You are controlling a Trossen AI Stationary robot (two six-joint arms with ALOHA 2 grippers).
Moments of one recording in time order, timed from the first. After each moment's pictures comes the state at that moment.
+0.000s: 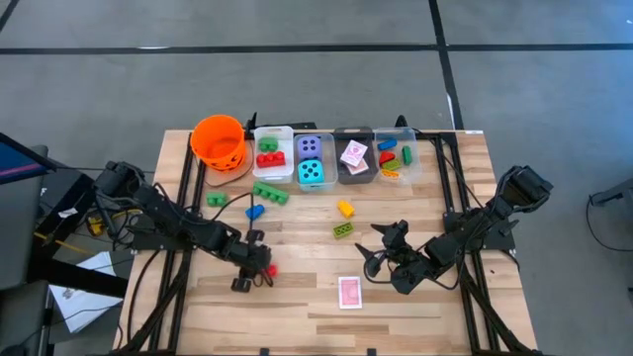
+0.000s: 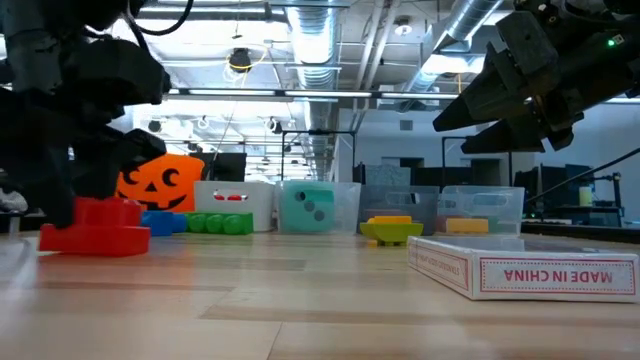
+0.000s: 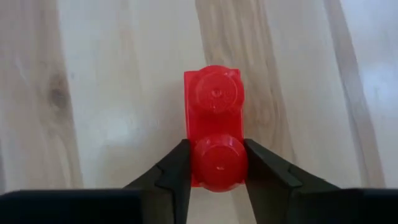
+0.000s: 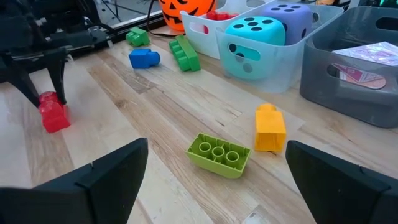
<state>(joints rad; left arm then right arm) -0.43 1.43 0.63 -0.31 -0.07 -0.25 0.63 1.53 0.61 0.05 1.10 0.96</state>
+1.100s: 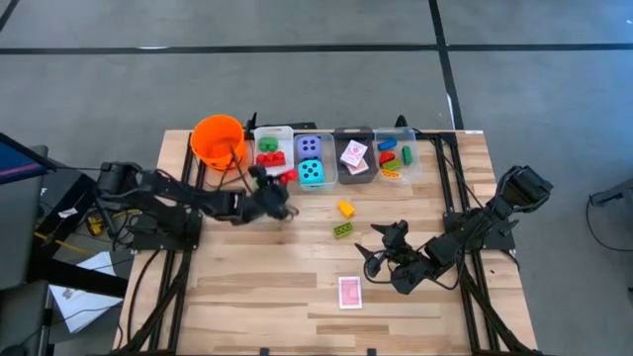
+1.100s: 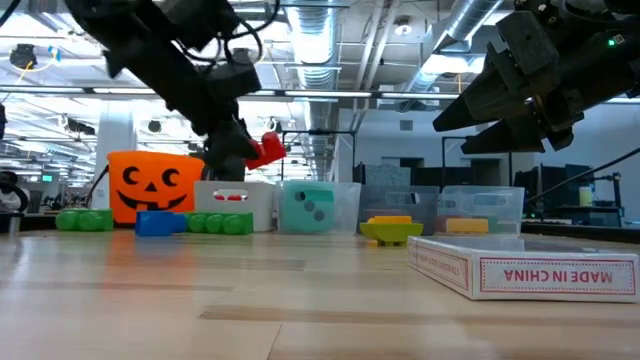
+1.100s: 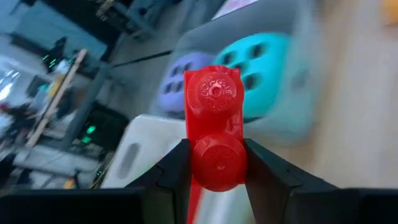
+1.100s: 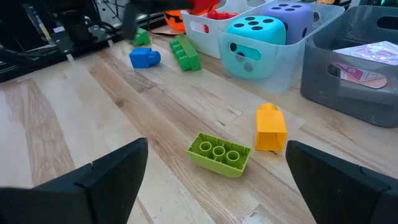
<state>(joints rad) 0.00 1.44 0.62 0.15 -0.90 0.29 0.63 1.53 0.61 0.05 1.10 0.96</state>
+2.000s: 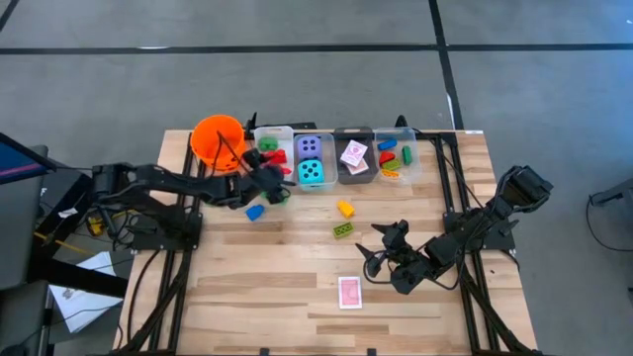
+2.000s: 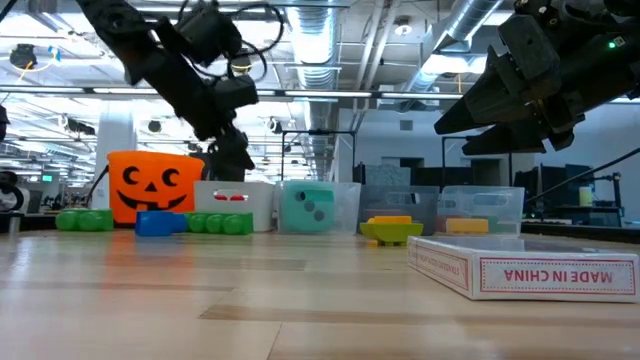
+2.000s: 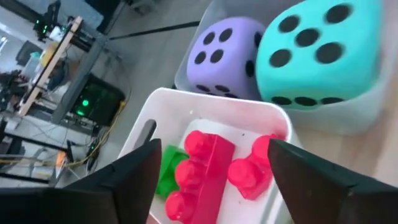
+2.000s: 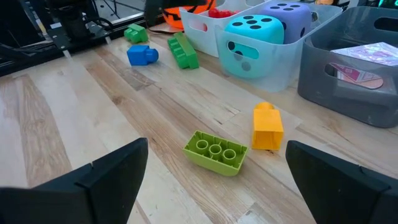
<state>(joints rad) 0.19 1.39 0.62 0.11 -0.77 0.31 0.63 1.53 0.61 0.03 1.10 0.96</state>
